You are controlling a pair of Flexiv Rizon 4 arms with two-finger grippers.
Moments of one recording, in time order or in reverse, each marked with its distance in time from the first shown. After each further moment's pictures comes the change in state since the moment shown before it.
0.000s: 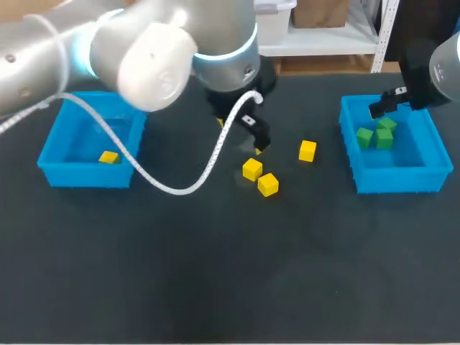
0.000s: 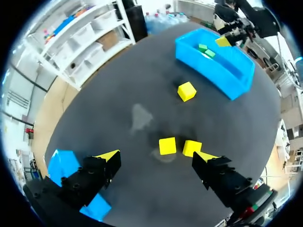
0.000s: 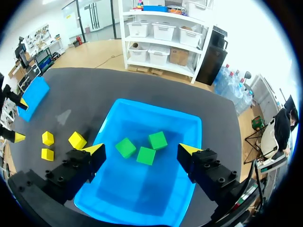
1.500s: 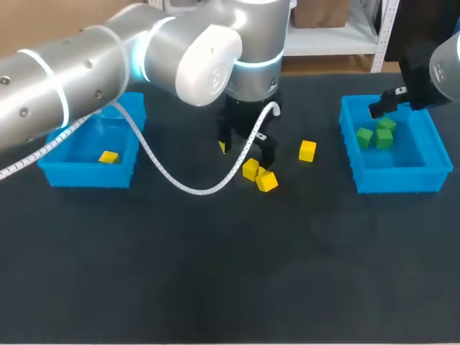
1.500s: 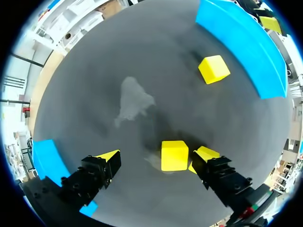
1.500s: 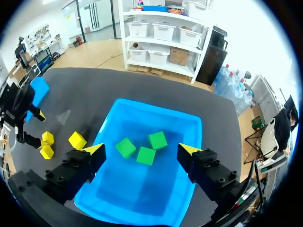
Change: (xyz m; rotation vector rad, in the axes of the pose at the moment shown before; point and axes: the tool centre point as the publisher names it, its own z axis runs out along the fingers) left arm 0.012 0.001 0.075 0.016 0.257 -0.123; right arm 0.000 0.000 0.000 0.000 0.000 0.000
